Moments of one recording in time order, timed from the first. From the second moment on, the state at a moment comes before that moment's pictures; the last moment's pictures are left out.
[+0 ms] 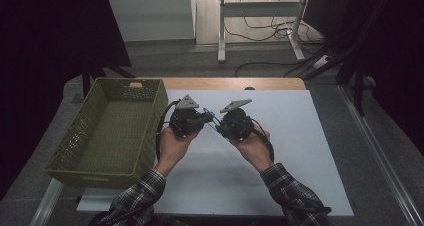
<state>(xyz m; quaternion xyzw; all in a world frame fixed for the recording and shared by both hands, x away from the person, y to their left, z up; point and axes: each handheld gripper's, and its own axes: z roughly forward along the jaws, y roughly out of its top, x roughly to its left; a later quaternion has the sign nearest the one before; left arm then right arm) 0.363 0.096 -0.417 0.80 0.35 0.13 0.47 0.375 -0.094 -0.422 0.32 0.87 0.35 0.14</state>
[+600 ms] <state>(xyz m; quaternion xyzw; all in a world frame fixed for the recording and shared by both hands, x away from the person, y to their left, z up) 0.338 0.118 -0.399 0.88 0.23 0.08 0.42 0.342 -0.132 -0.401 0.25 0.90 0.36 0.04</state>
